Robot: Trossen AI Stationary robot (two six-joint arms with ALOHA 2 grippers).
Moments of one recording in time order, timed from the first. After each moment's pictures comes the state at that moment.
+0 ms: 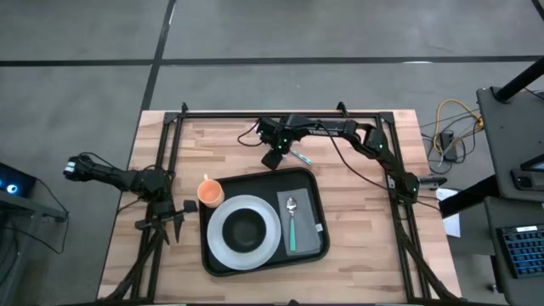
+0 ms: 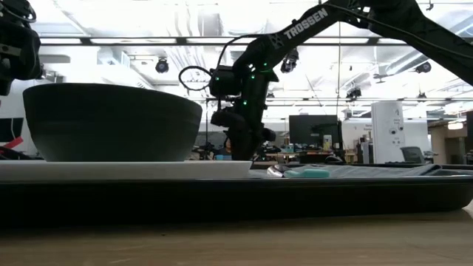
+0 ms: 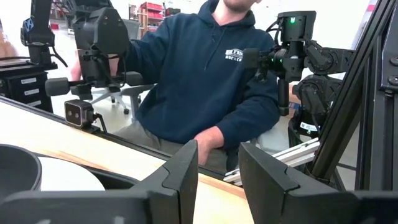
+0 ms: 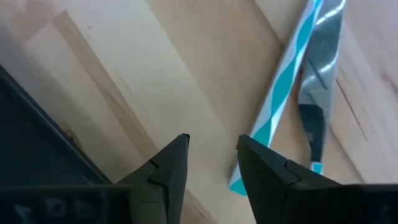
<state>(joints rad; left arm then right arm) -0.23 0.20 0.01 0.05 0.99 -0.04 -0.36 2.31 1.89 -0.91 -0.07 0.25</state>
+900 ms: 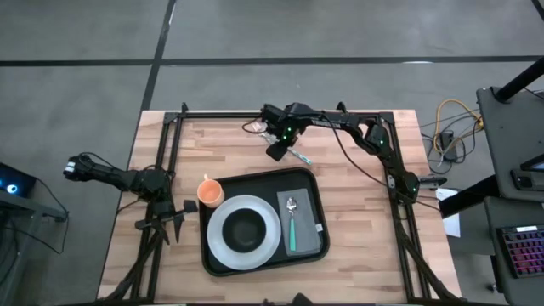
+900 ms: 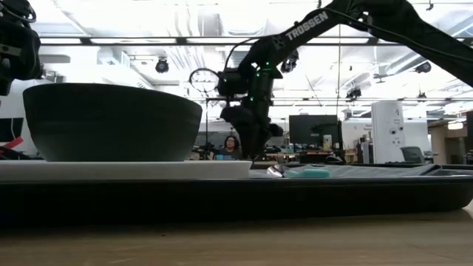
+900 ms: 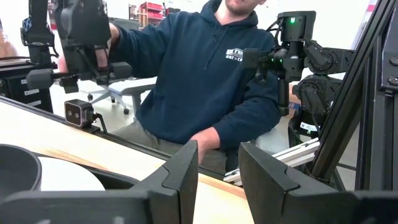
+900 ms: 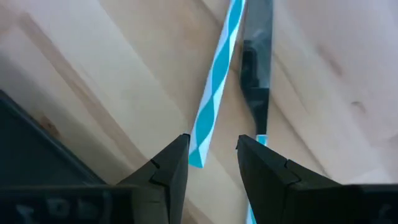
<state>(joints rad) -0.24 0.20 0.01 0.05 0.99 -0.04 -0.43 2.31 1.96 -1.05 -0.13 0.25</state>
